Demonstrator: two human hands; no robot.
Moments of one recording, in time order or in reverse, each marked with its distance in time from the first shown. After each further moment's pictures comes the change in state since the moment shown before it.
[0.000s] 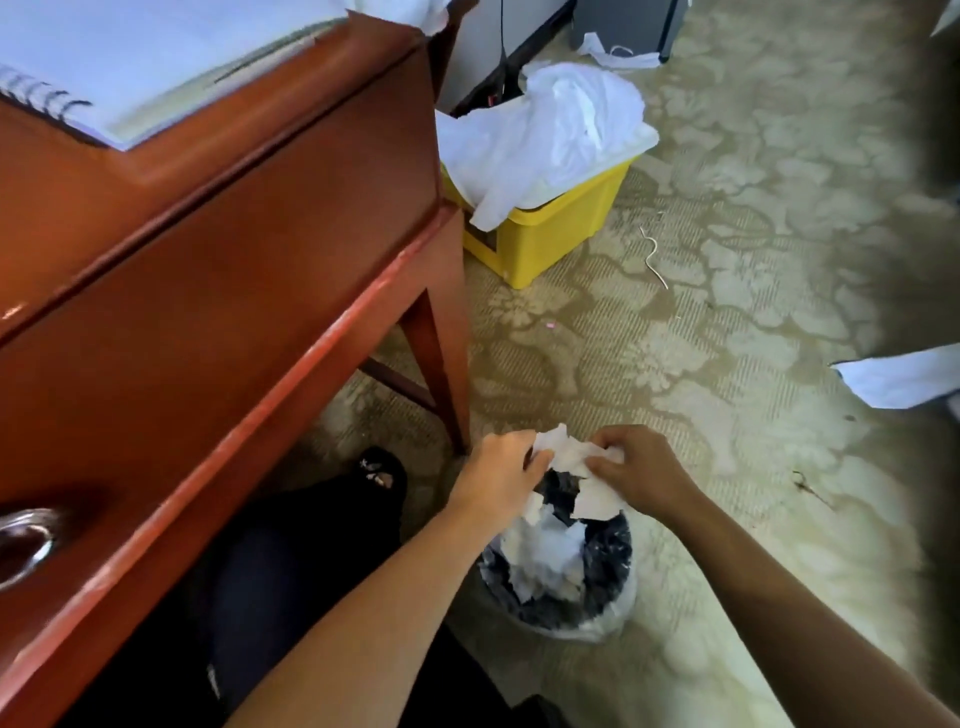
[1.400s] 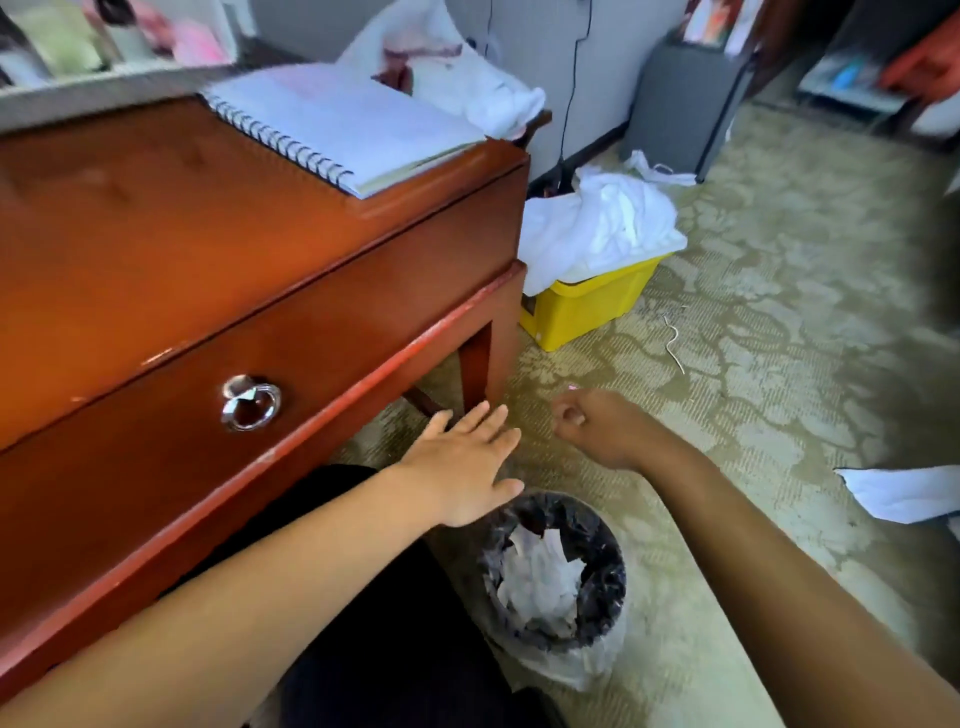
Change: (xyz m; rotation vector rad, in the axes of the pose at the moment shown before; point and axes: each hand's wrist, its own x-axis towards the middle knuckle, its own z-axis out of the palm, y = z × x) left_hand -0.093 0.026 -0.110 0.617 -0.259 -0.003; right_hand -0.033 -0.129 -0.048 -0.307 -0.144 -0.243
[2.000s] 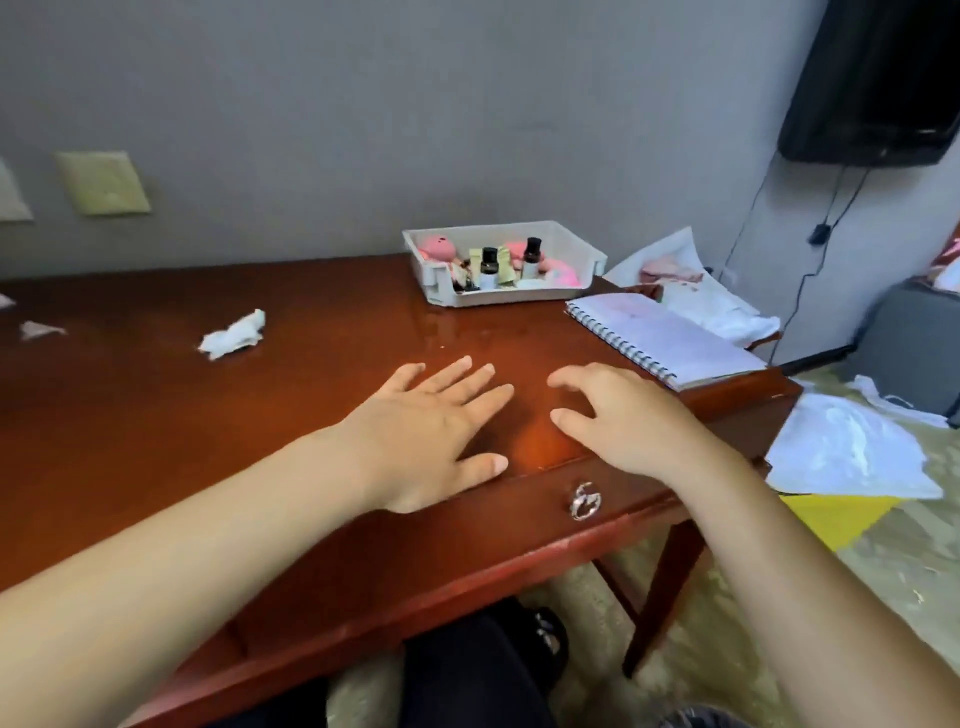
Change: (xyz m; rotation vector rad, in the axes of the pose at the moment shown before) left_hand -0.299 -0.109 -0.081 0.098 0.384 -0.508; right_hand -0.058 -0.298 -0.043 -0.306 0.276 -0.636
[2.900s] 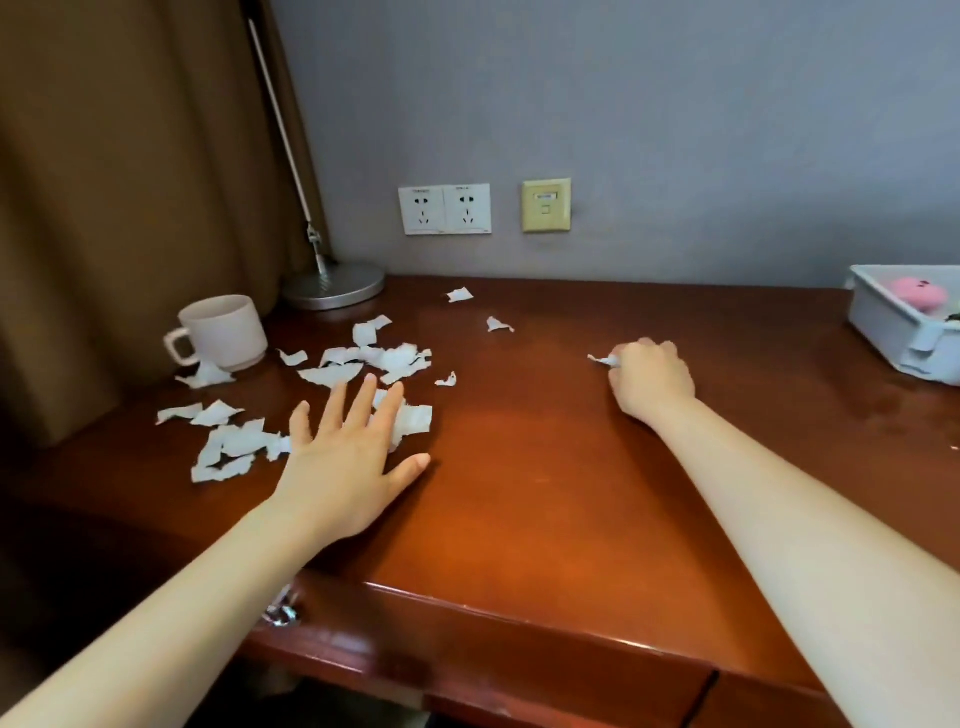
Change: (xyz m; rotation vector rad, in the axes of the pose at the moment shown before) left_hand -0.242 -0.233 0.094 -0.061 0.027 -1.126; right_hand 0.197 -0.303 0.130 0.005 0.017 -0.229
